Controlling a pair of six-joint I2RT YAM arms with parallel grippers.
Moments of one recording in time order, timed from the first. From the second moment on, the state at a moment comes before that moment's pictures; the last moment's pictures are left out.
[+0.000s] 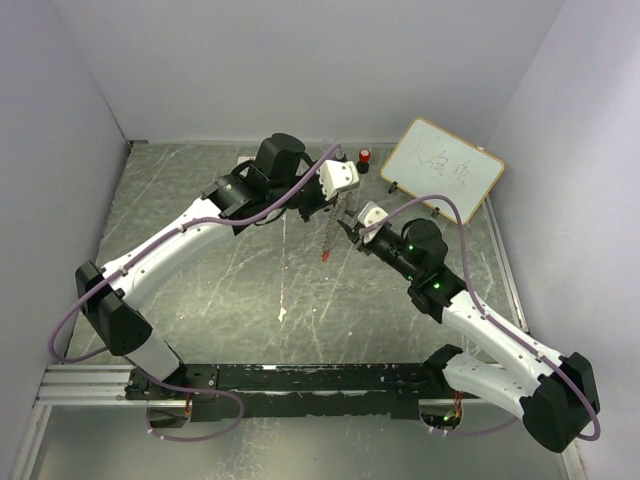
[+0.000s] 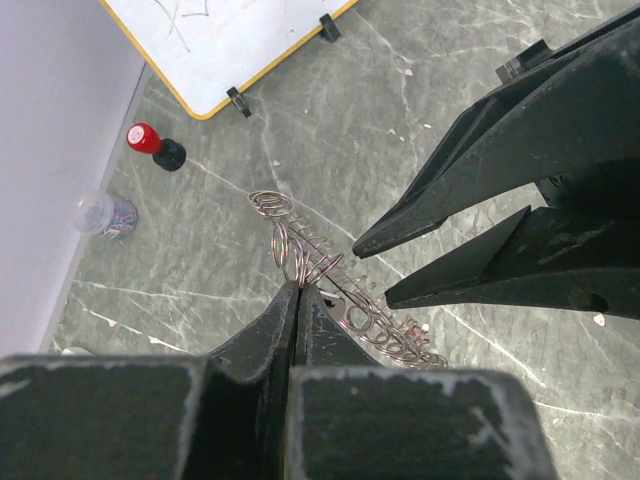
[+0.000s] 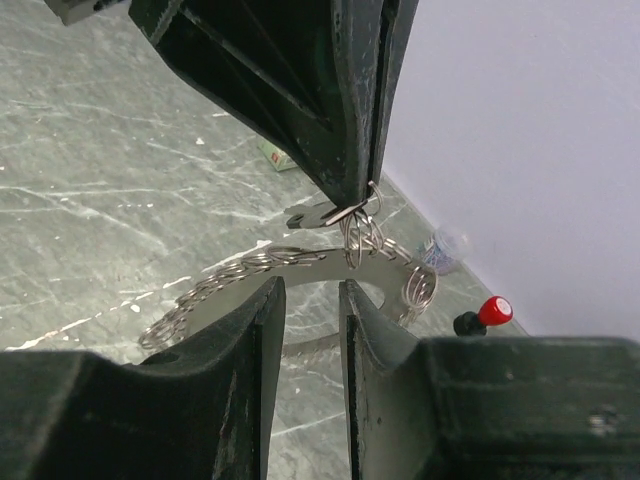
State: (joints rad) left arm -0.82 1.60 1.66 -0.53 0.27 0.46; right arm 0.61 0.96 0.63 0.33 -0.23 -0.44
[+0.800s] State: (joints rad) left arm -0.82 1.62 1.68 -0.60 0.28 0.48; right arm 0.62 1.01 0.70 0.32 -0.22 -0.47
